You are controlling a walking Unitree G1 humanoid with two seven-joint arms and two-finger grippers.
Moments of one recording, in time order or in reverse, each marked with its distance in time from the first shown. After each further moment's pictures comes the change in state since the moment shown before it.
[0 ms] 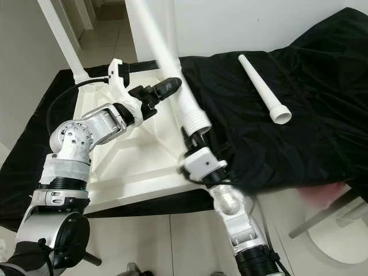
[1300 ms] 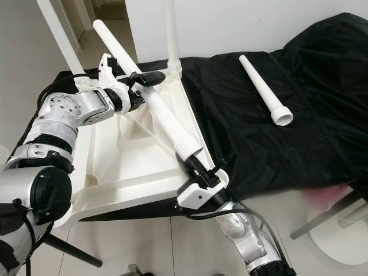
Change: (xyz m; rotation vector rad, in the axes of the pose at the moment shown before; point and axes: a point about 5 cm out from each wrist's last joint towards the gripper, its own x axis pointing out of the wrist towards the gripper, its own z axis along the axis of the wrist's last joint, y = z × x) left arm 0.004 0.044 0.047 -0.187 -0.007 0.206; right arm -0.032 0.006 -0.005 -0.255 -0.039 0.097
